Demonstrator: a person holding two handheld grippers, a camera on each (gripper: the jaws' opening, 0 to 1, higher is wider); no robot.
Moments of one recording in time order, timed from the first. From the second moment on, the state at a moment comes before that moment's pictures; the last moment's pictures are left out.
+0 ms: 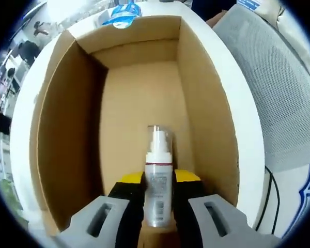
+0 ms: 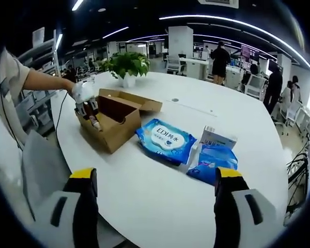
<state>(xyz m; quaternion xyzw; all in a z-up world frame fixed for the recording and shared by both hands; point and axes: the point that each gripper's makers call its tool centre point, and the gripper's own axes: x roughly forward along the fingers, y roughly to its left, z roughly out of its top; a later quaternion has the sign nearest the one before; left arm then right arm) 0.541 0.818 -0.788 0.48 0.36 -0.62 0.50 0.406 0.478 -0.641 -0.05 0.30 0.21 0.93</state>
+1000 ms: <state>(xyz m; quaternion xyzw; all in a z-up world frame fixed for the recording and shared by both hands) 0.536 0.739 -0.687 0.42 0.26 -0.64 0.59 0.430 0.553 -0.624 -0.09 0.25 0.32 0.91</state>
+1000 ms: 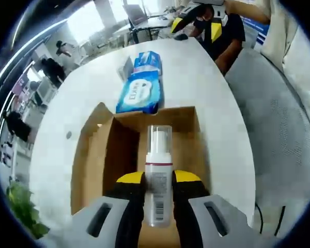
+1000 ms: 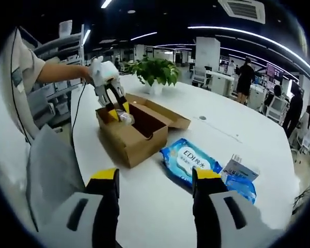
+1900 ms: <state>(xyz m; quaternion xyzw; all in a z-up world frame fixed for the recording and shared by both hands) 0.478 0.671 -0.636 0.37 0.18 -0.71 0.58 0.435 0.625 -0.602 -0.12 0.19 0.42 0.88</state>
